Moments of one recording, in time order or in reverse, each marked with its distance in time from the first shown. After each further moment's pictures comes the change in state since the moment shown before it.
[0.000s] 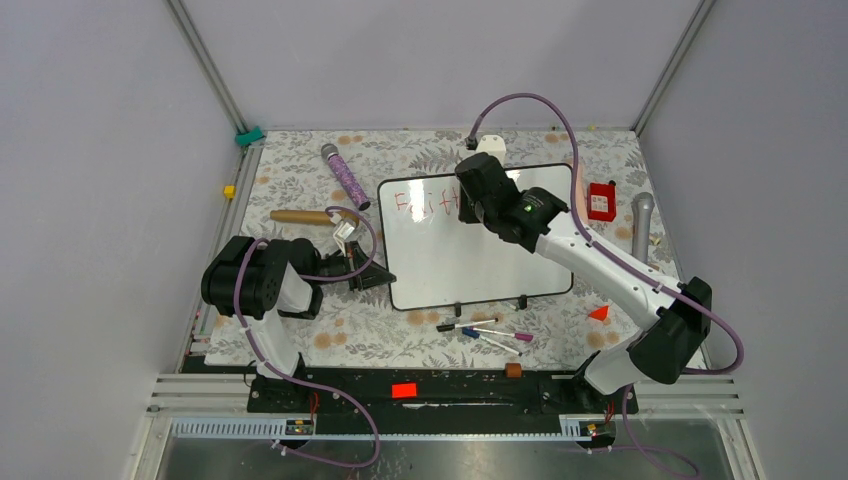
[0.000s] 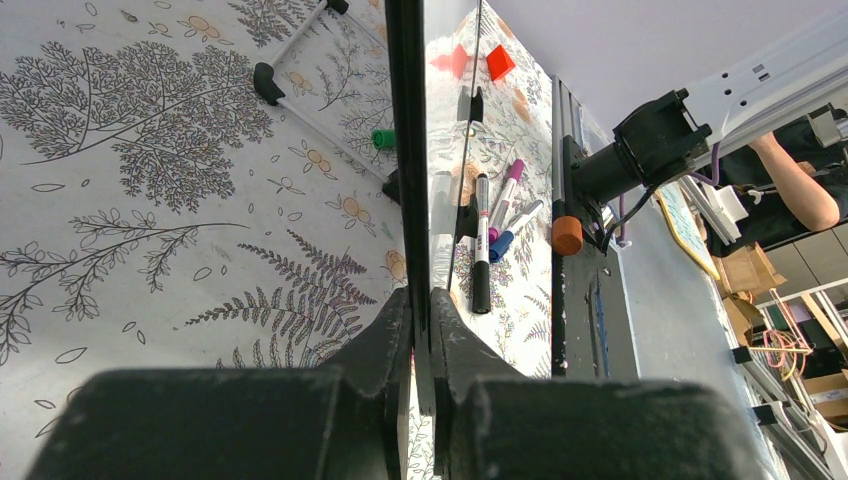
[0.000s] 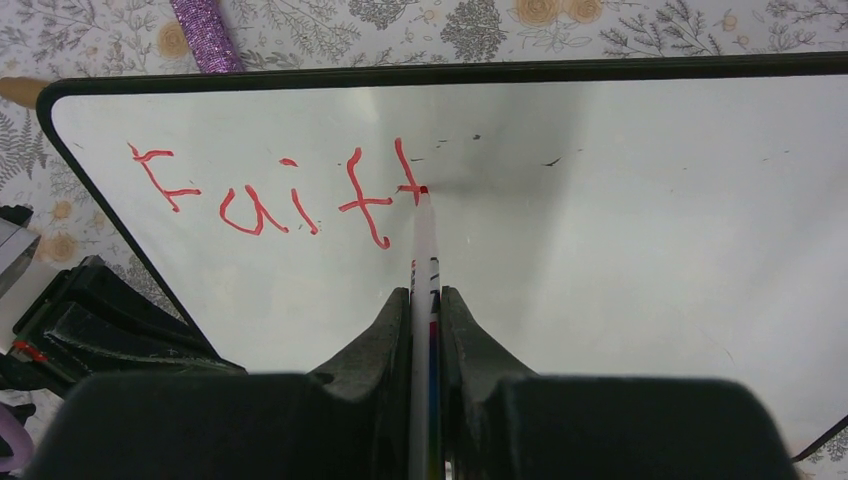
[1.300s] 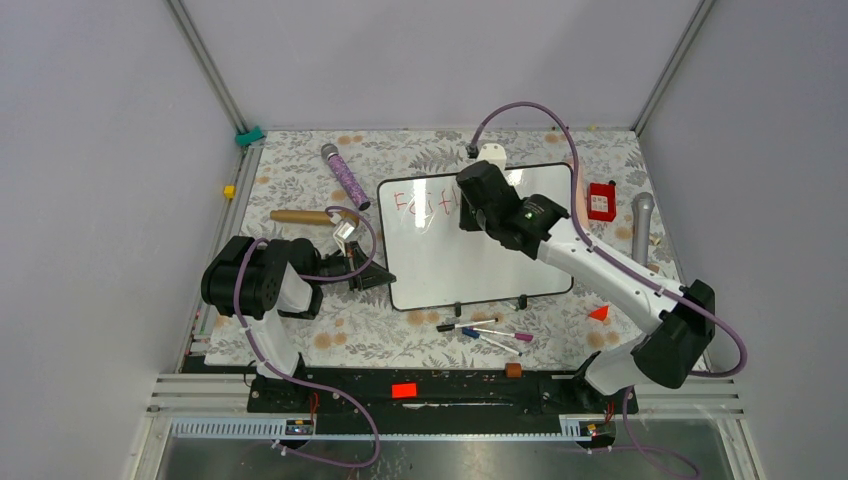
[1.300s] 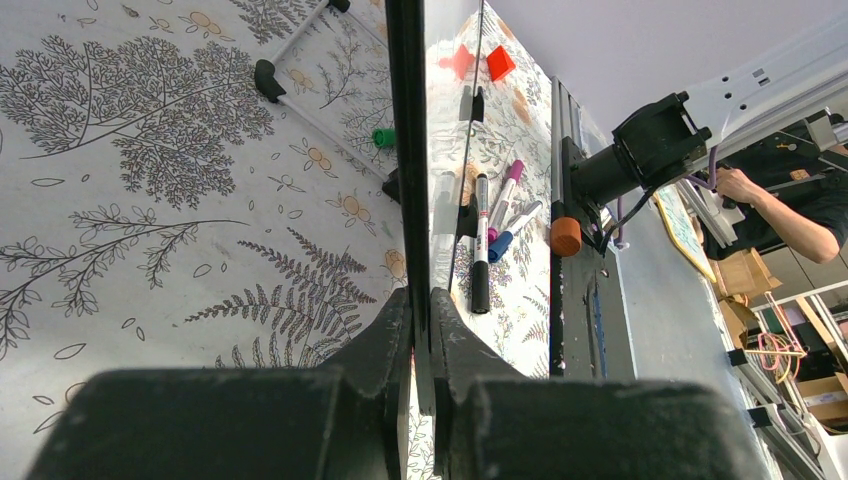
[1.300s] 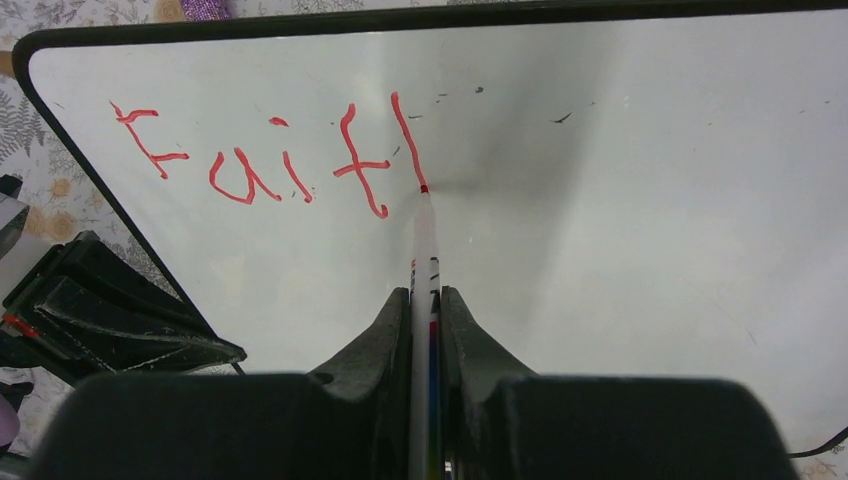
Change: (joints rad) left arm 0.001 0.000 0.000 -0.008 -0.002 -0.005; right arm 0.009 -0.019 -0.051 0.018 -0.016 0.016
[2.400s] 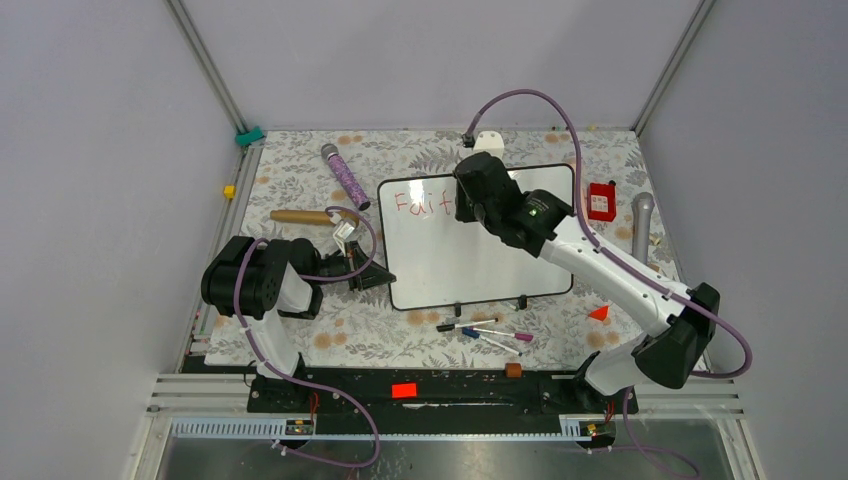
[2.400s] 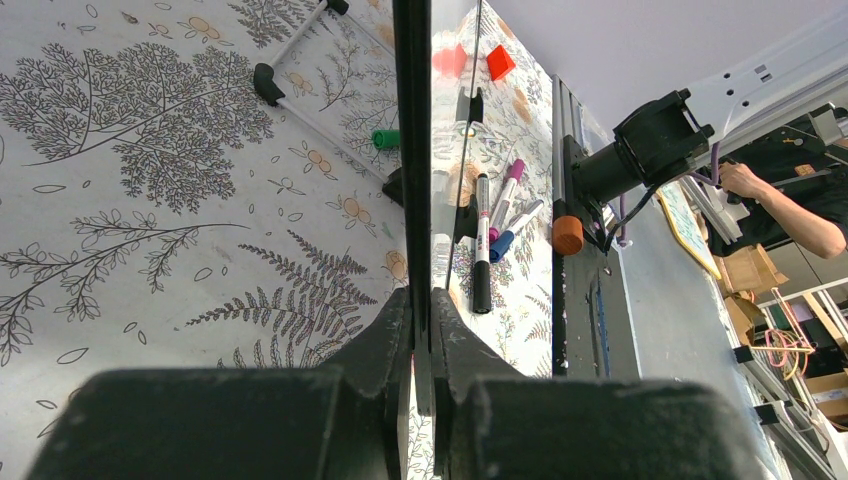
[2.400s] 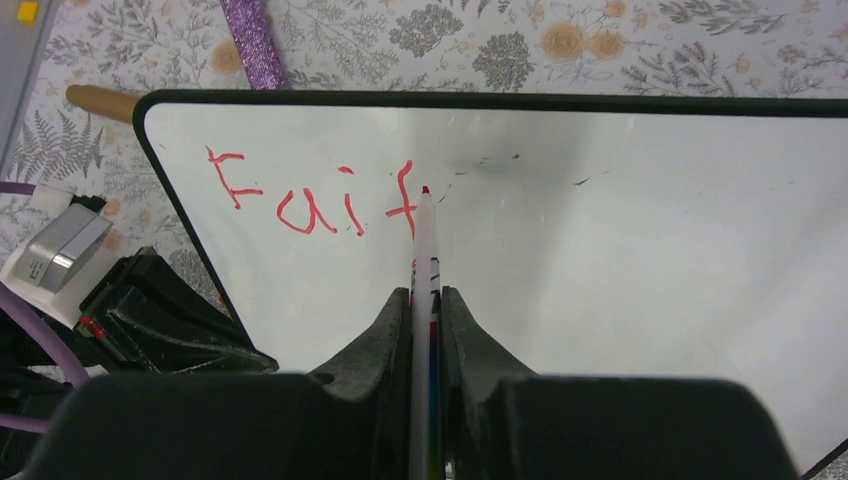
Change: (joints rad) left arm 0.000 0.000 0.000 0.010 0.003 0.006; right arm 0.034 -0.012 0.067 -0.001 0.017 -0.040
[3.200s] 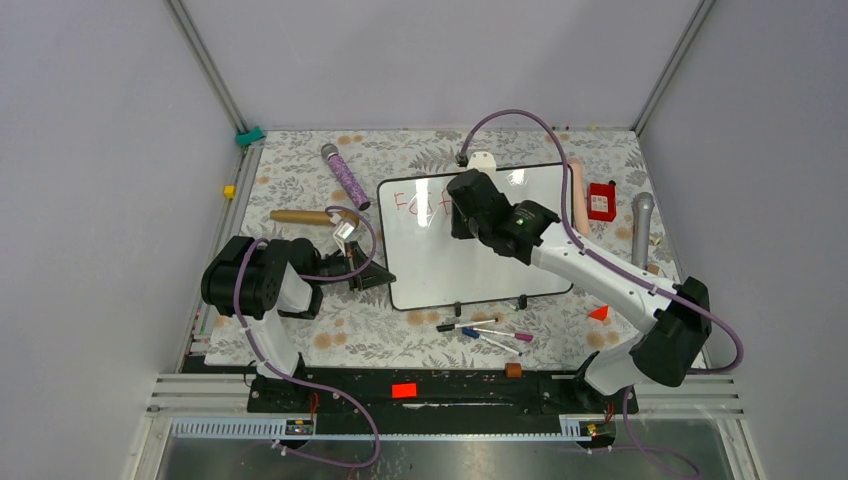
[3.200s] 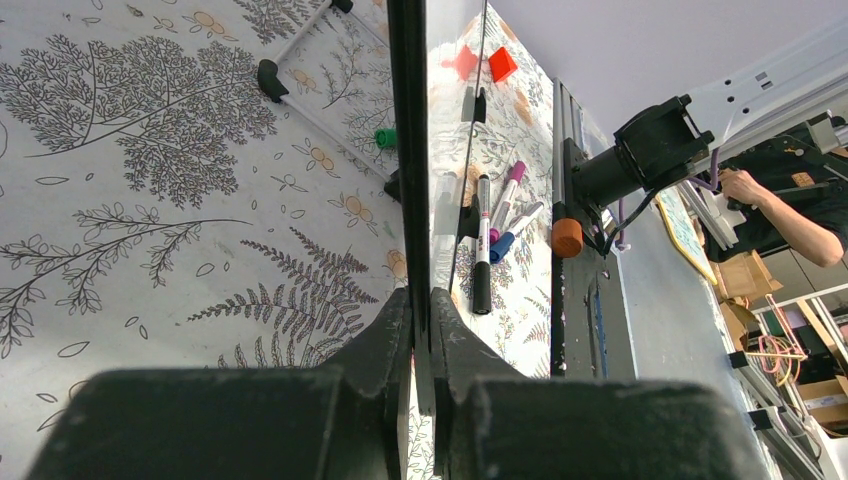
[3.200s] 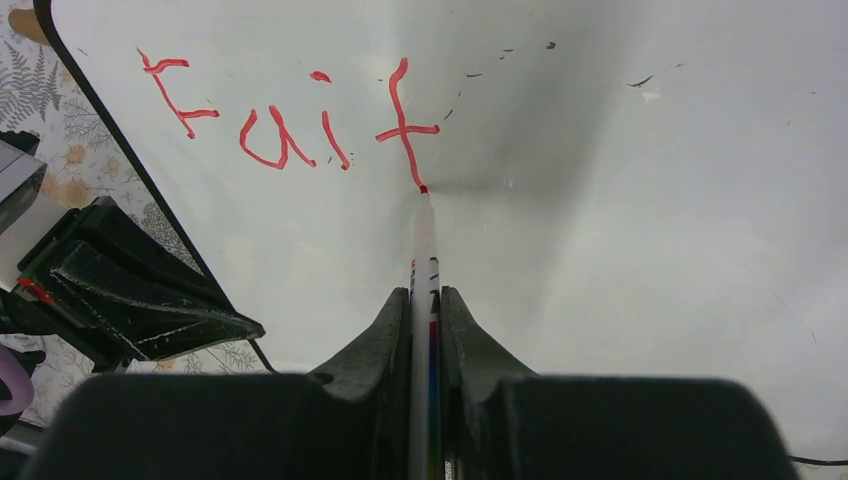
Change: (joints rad) left arm 0.001 0.000 0.000 -0.014 -0.007 -0.004; right arm 0.010 0.017 -0.104 0.023 -0.037 0.065
